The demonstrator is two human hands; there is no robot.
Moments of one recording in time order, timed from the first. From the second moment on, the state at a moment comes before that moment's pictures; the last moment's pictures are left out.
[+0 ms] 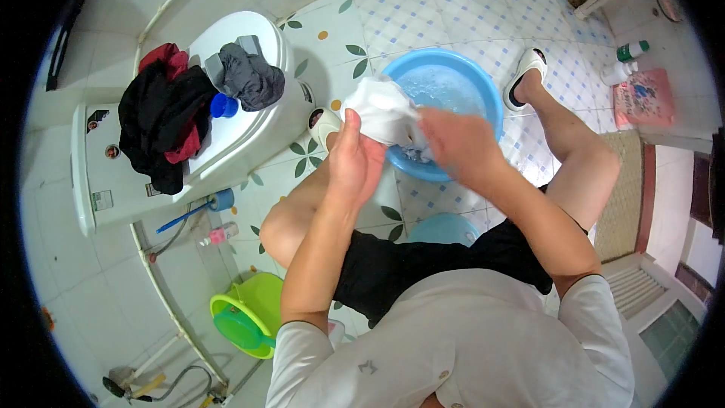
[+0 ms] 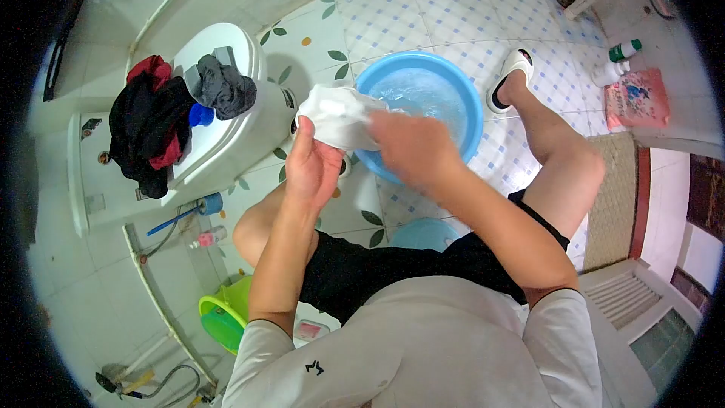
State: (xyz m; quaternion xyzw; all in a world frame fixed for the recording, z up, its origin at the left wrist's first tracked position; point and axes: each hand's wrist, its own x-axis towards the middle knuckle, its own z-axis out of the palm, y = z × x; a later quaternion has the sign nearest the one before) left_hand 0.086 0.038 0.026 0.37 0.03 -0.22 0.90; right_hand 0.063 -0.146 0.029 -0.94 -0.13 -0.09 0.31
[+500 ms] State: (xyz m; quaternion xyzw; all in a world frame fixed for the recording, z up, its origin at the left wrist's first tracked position) left_hand 0.086 0.040 0.027 0.35 0.03 -0.24 0.91; right_hand 0.067 -0.158 0.029 -0.91 -0.04 -0.02 0.42
